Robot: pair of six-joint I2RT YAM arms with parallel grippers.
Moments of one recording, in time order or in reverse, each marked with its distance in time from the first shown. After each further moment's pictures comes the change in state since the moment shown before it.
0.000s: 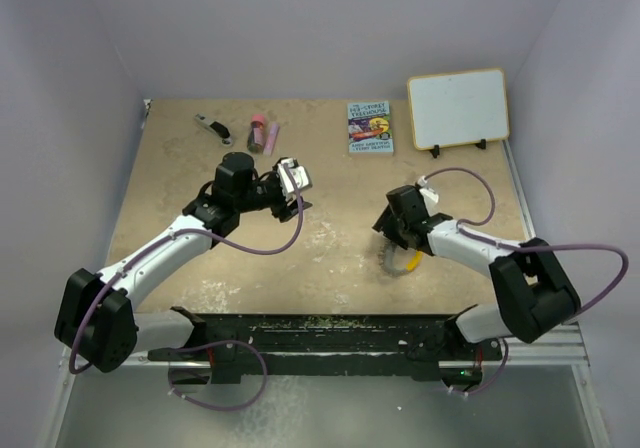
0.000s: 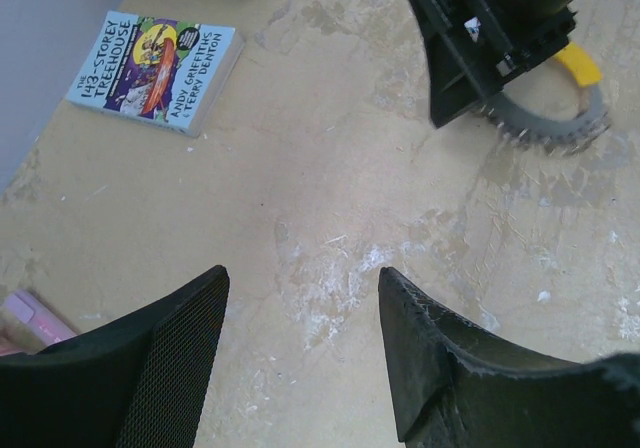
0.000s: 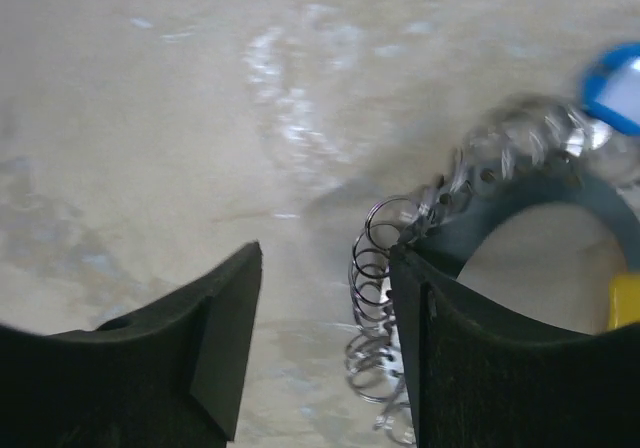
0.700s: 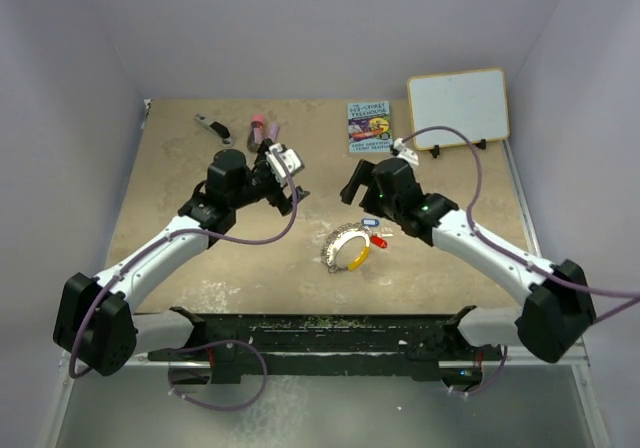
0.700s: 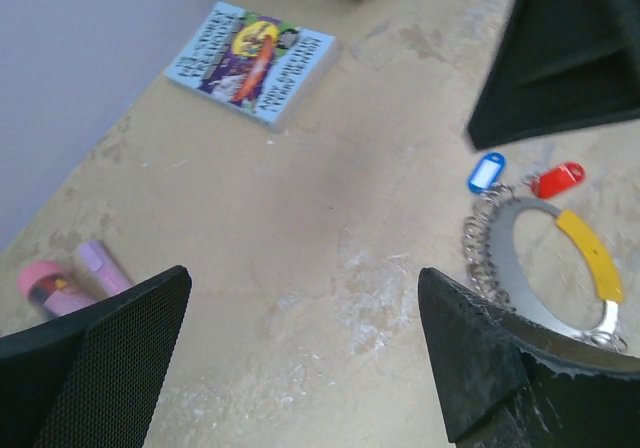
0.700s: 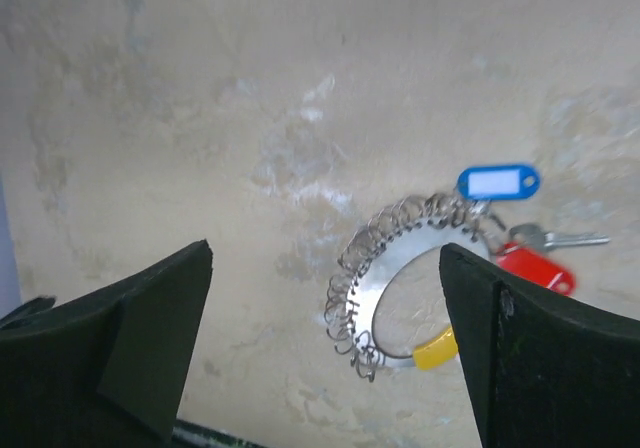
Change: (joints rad) left arm 0.020 -0.018 -0.004 0.075 -0.120 -0.089; right arm 0.151 -0.084 0.297 -0.084 -0.059 -0.145
